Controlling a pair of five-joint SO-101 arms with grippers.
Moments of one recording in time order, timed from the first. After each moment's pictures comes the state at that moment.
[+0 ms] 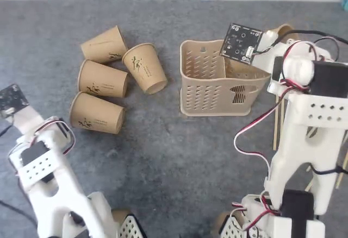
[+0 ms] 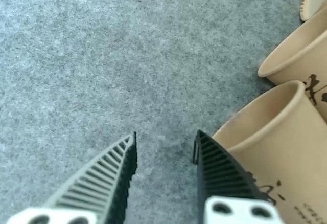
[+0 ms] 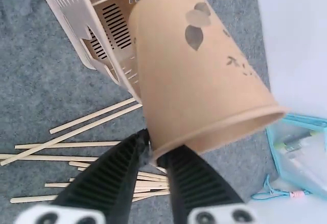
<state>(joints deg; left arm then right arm) -42.8 -40.1 64.8 42.3 4.6 2.2 -13.6 -23.9 100.4 74.0</state>
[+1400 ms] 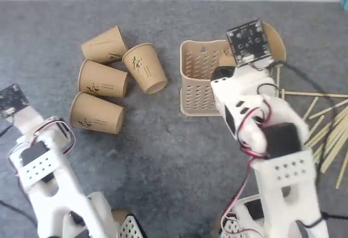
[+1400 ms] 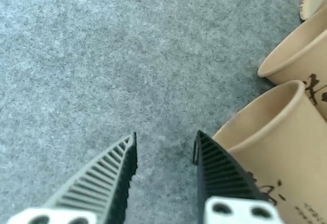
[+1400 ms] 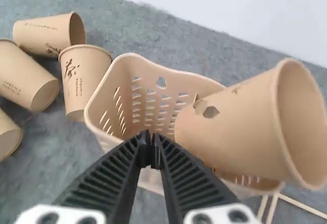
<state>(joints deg) -42.8 -40.1 64.8 42.3 4.4 -18.7 -45.1 27.5 58.0 6.2</state>
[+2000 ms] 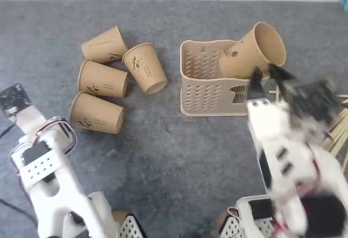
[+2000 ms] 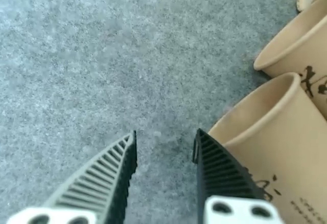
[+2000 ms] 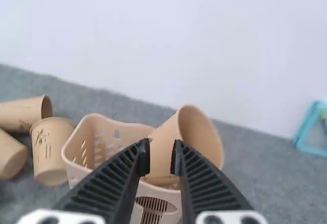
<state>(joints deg) -41.9 -40.2 65.5 42.3 4.4 -9.3 -64.3 14.5 71.9 7.4</state>
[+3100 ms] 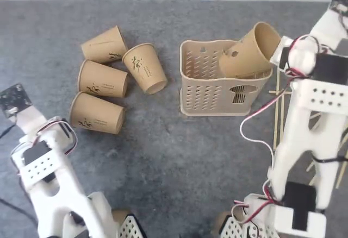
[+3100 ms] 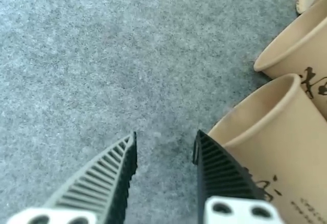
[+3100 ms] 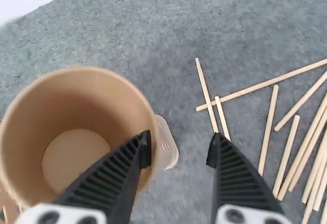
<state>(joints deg) -41.9 -40.2 65.5 42.3 4.4 6.6 -9.2 -17.0 85.9 -17.7</state>
